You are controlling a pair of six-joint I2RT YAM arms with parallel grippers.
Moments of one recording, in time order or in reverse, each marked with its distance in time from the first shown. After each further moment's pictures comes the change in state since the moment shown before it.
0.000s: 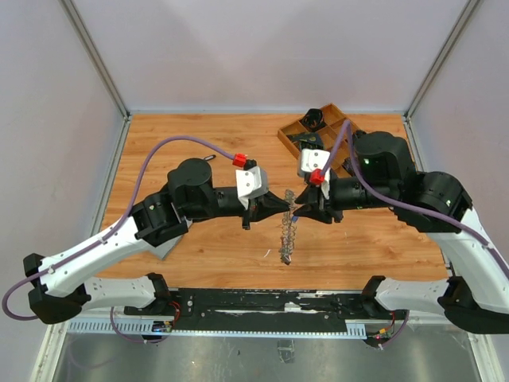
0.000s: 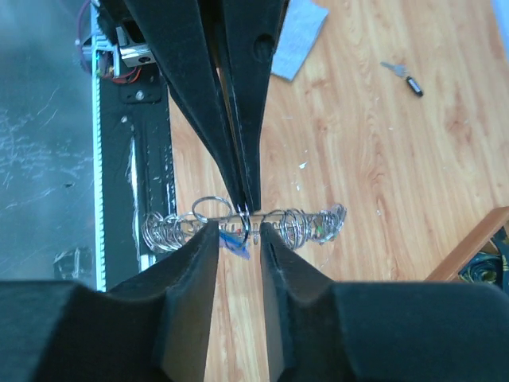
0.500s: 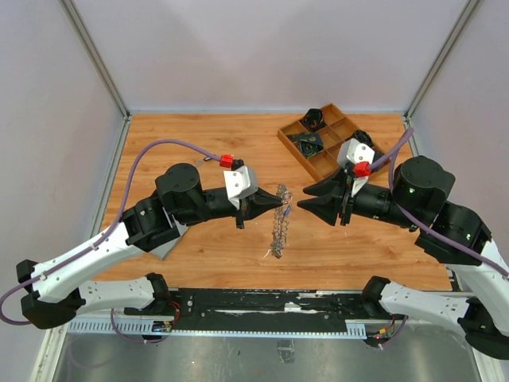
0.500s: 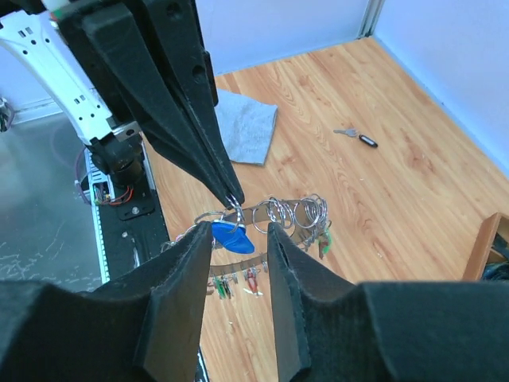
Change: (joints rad) left arm 0.000 -0.072 -0.050 0.026 -0.093 -0.004; right arm 0.007 -0.285 -0.324 0.458 0.157 0.310
